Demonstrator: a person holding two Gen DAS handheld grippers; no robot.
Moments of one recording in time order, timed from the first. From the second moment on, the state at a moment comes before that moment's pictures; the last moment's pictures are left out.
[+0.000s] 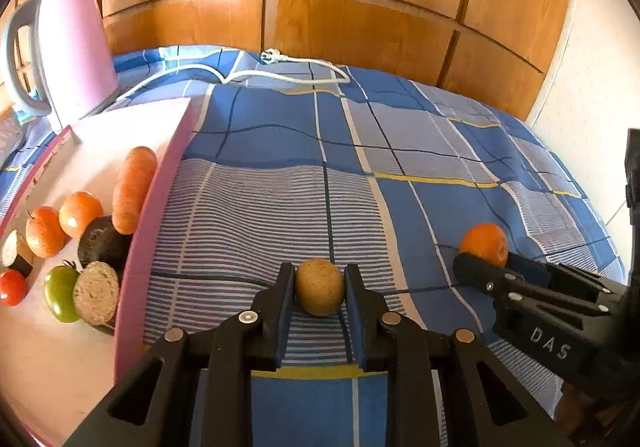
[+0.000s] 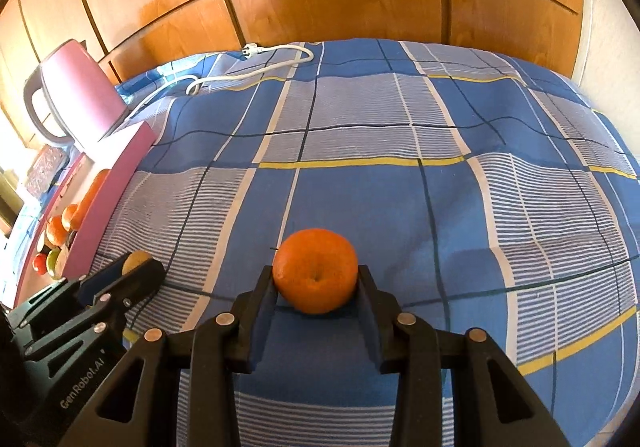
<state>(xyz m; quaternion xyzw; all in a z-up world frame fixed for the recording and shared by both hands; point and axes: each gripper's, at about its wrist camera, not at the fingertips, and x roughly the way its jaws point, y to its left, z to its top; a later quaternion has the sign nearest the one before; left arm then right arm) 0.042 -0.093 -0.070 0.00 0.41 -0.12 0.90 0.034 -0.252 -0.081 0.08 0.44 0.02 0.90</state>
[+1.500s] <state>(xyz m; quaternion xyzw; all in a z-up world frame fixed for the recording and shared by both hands) 0.027 -0.091 -0.052 0.00 0.39 -0.12 0.91 0.018 -0.224 -0.088 0.04 0.40 0.04 0.92</state>
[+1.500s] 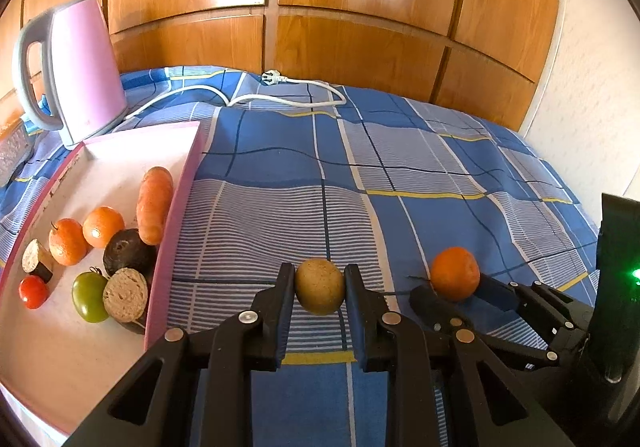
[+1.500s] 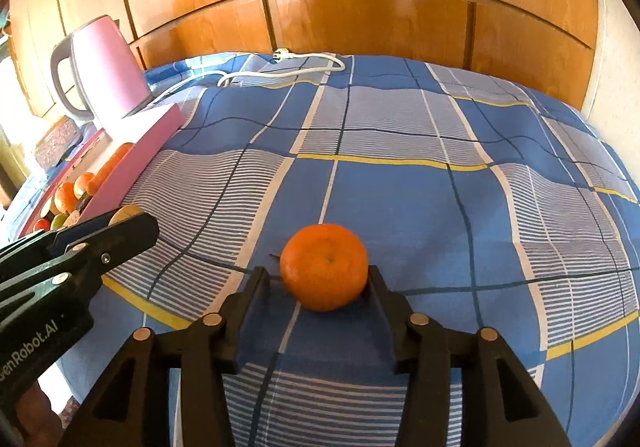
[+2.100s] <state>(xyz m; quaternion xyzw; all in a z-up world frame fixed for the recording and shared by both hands) 0.027 -0.088 -0.048 0.00 0.38 -0.12 0.92 0.032 -0.236 -0.084 0.07 0.41 0.02 0.91</state>
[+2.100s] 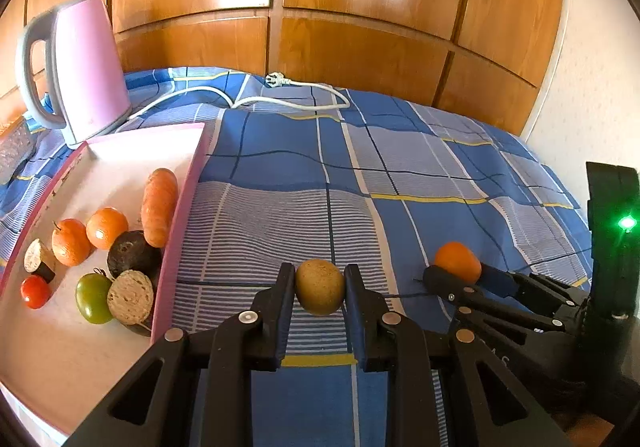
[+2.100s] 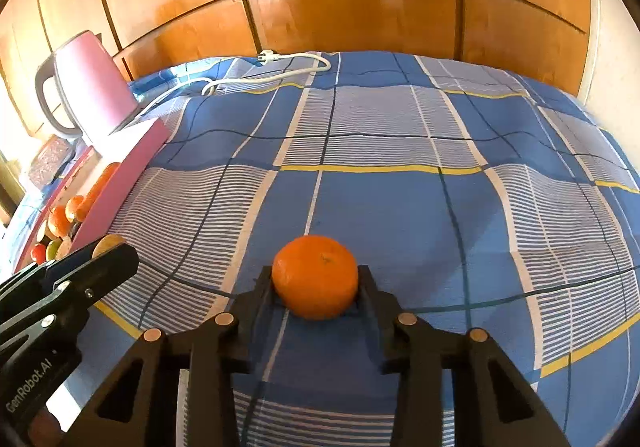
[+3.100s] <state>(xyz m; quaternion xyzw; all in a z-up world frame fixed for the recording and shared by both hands) 0.023 0.002 -0.014 -0.07 0.35 -0.03 0.93 0.044 -0.156 -0.057 0.03 0.42 0.15 0.89</state>
